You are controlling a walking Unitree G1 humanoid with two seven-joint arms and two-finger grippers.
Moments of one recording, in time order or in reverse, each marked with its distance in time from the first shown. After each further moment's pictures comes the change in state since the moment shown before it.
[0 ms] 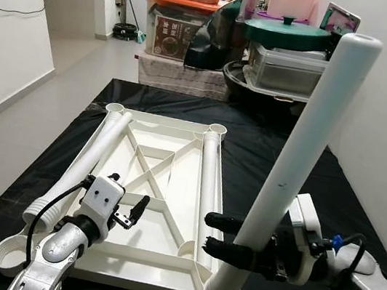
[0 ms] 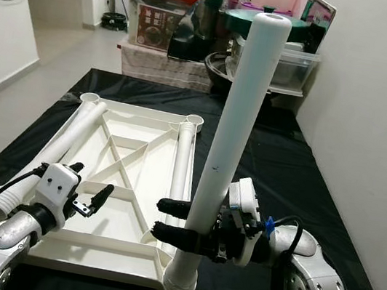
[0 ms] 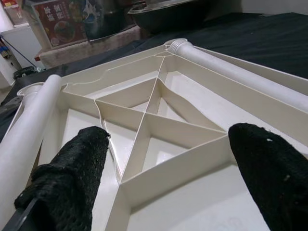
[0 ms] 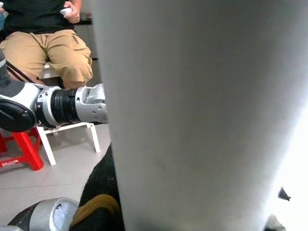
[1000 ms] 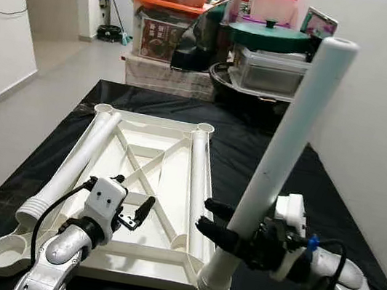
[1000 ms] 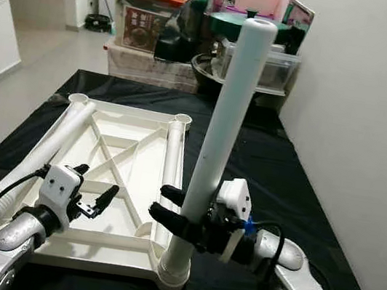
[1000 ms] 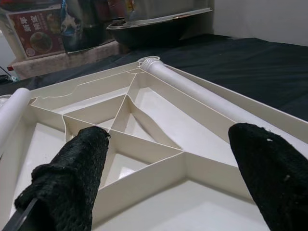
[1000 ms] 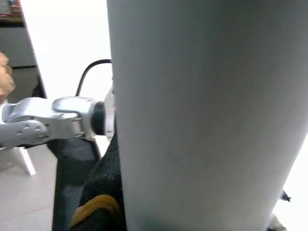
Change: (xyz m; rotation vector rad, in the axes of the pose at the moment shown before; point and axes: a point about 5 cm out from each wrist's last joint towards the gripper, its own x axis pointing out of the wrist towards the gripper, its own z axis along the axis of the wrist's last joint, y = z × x) left arm 0.001 -0.007 0.001 -0.057 -0.023 -0.019; right arm 0.018 -0.005 -0.009 -0.004 -0.036 -0.337
